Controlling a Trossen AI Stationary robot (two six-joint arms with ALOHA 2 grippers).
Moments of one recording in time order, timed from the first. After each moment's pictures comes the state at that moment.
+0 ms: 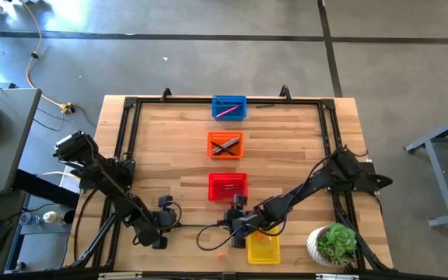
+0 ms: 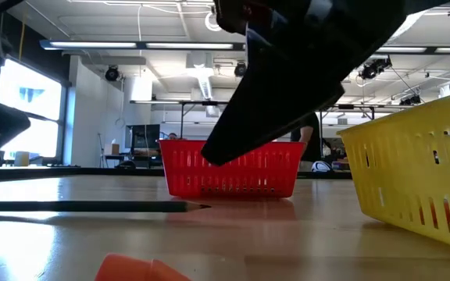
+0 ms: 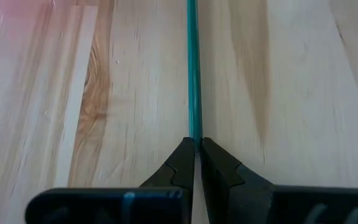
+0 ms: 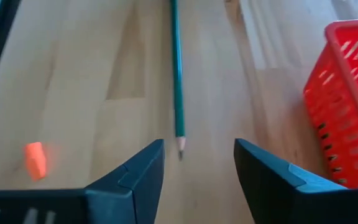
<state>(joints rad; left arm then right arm) -0.75 1.65 0.54 0.03 -0.47 -0.77 0.49 2.03 1.27 -0.09 0.32 0.43</state>
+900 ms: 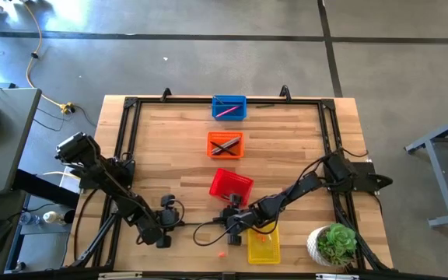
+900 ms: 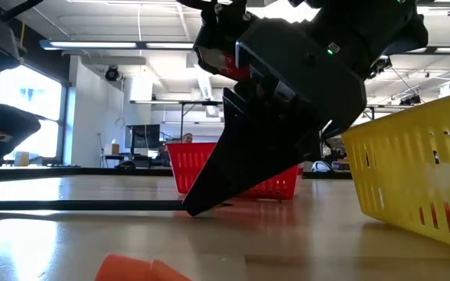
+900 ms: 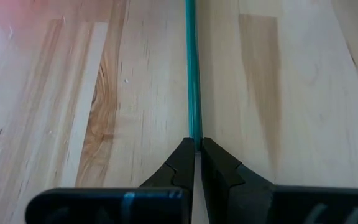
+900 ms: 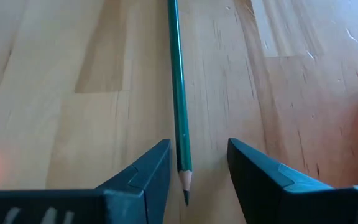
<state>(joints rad) -0.72 1.68 0.54 0.09 -0.50 -0.76 0.46 2.13 1.27 0.01 0.27 0.40</state>
